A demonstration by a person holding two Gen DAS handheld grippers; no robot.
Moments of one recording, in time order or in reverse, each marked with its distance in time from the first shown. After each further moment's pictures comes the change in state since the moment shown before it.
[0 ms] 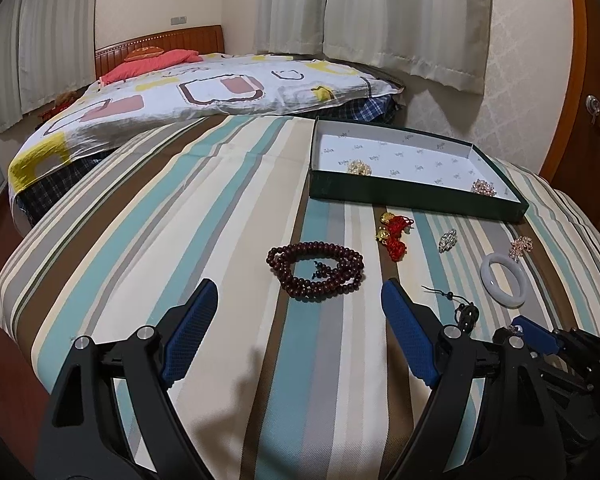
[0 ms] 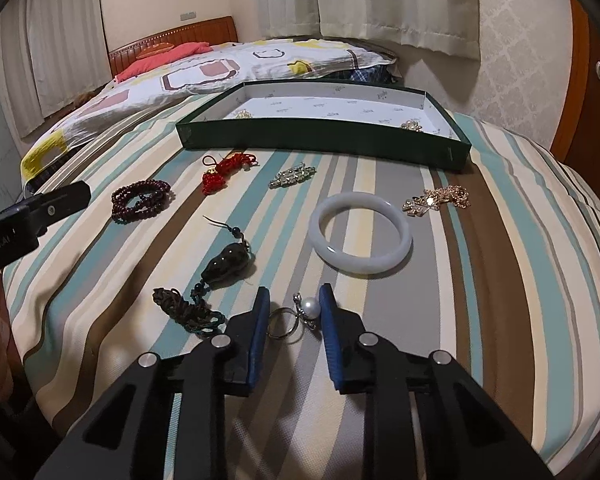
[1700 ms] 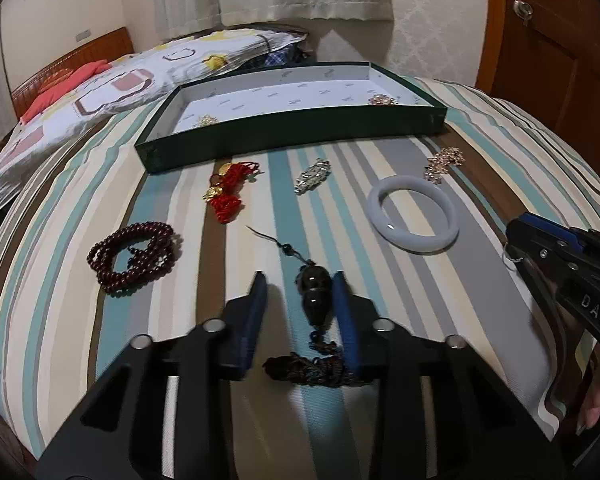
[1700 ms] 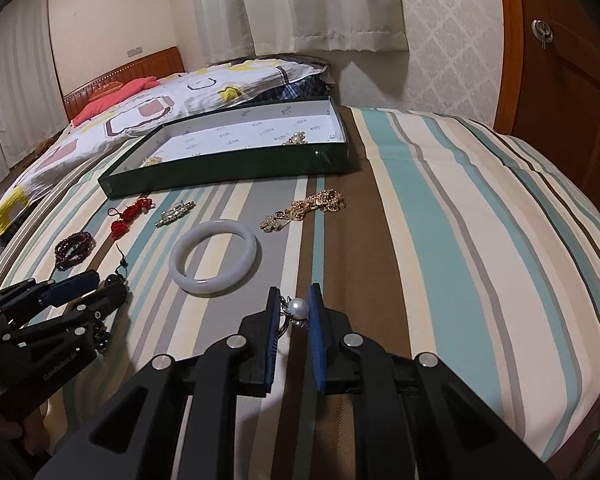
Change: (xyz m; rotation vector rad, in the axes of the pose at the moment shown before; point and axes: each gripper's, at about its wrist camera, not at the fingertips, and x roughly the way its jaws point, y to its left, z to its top) left arm 0.042 -0.113 -0.024 0.272 0.123 -0.161; right arm -0.017 -0.084 0.000 0.154 -0.061 -0.096
